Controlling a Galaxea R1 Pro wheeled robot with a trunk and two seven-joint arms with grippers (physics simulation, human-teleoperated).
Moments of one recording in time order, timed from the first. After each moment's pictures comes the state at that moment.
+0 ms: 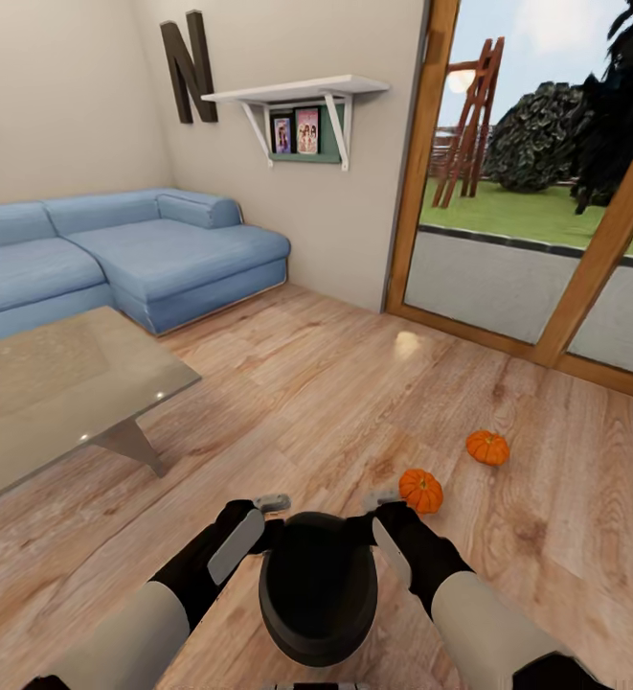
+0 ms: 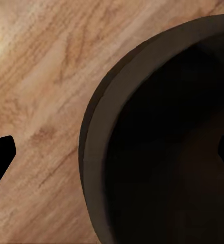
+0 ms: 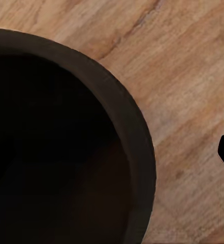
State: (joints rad) left arm -0.69 -0.07 -0.52 -0.74 0.89 0.67 0.59; right arm -0.73 0.14 0.27 -0.54 -0.21 0.60 -0.09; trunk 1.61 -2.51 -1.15
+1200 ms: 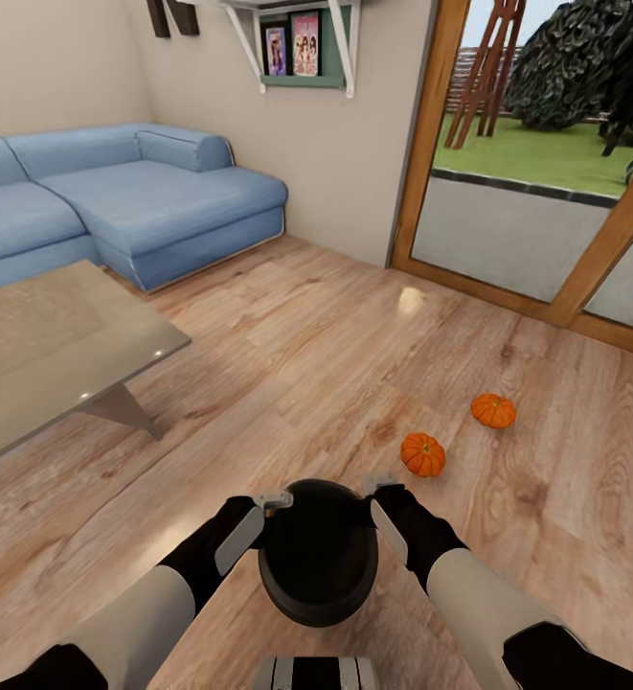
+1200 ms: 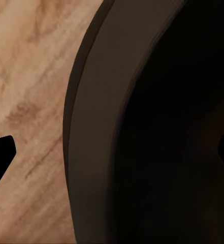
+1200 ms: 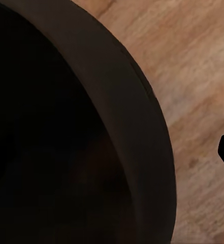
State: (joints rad) left arm -0.75 -0.09 -0.52 -0.59 0.78 0.64 0.41; right arm -0.81 0.15 0.26 -0.49 -0.22 0.60 -0.09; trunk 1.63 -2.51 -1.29
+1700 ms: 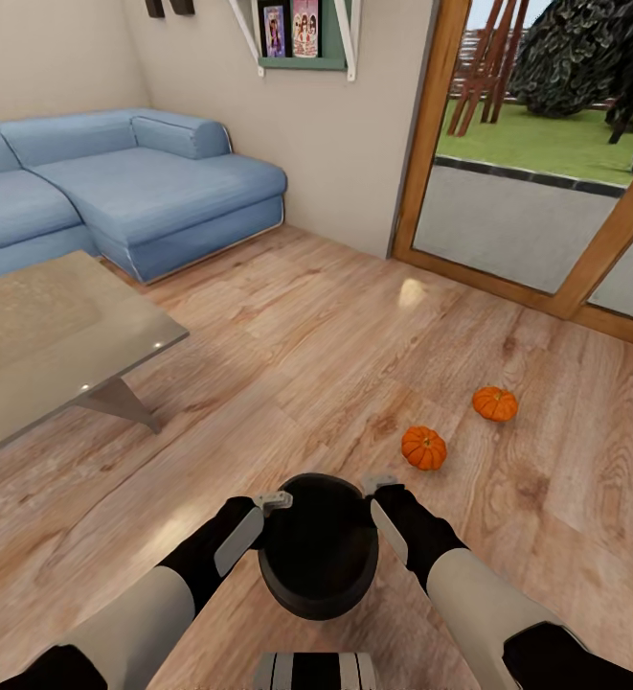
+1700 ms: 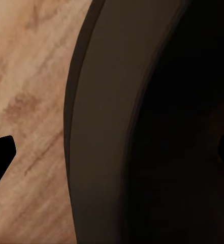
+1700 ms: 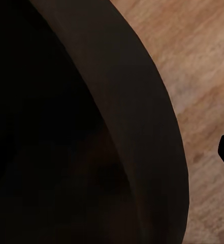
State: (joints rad) left arm -0.75 -0.09 -0.52 -0.59 0.78 0.64 0.42; right arm -0.81 0.15 0.26 -0.49 -0.22 0.60 -0.09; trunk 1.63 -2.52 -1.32
